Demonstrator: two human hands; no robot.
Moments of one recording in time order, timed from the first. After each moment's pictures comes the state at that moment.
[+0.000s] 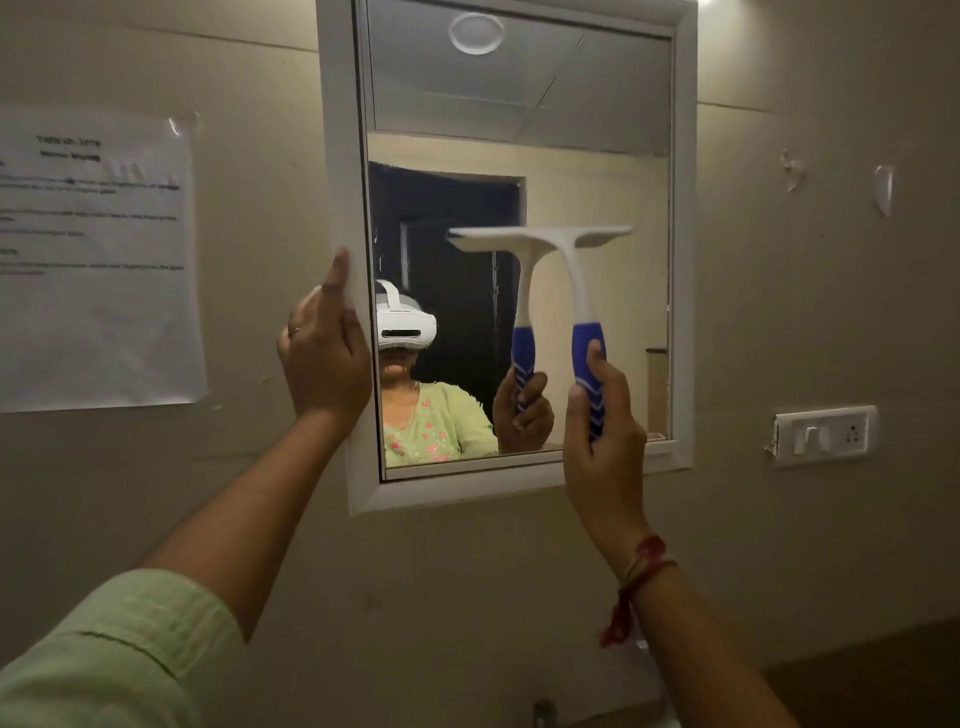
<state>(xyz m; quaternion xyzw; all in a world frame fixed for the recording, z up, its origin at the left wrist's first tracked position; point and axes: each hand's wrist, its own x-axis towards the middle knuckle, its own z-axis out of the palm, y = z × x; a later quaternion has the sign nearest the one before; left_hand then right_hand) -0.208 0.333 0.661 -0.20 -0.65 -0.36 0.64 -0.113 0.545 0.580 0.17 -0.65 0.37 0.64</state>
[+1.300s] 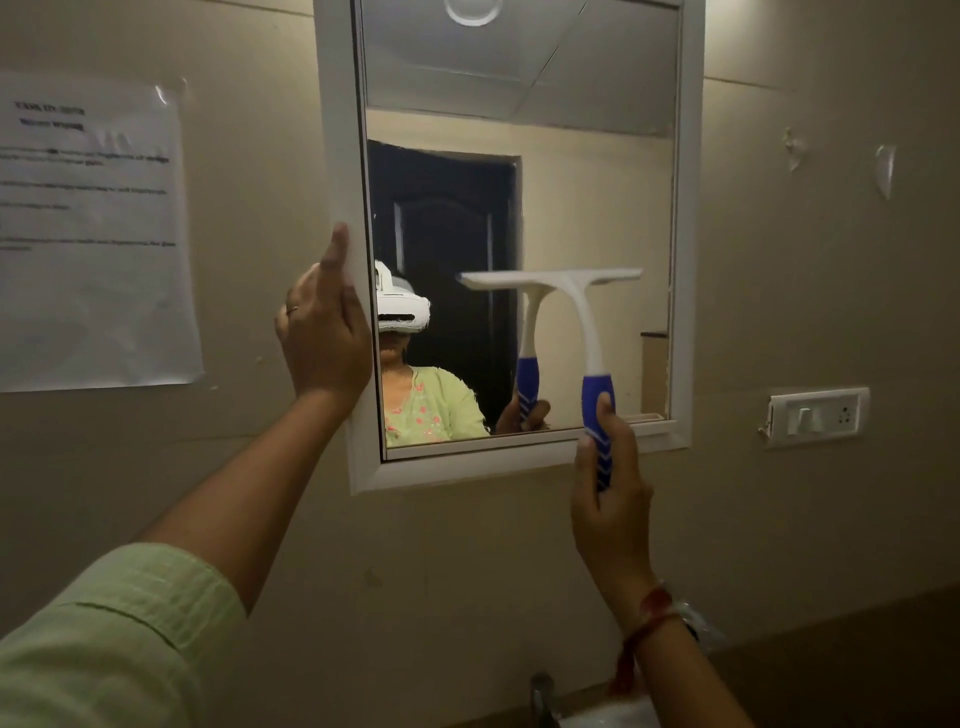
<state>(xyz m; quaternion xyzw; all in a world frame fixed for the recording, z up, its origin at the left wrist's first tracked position) -0.209 0.333 0.662 -0.20 -0.65 -0.37 0.63 -0.102 0.544 0.520 0.12 -0.67 0.41 0.60</state>
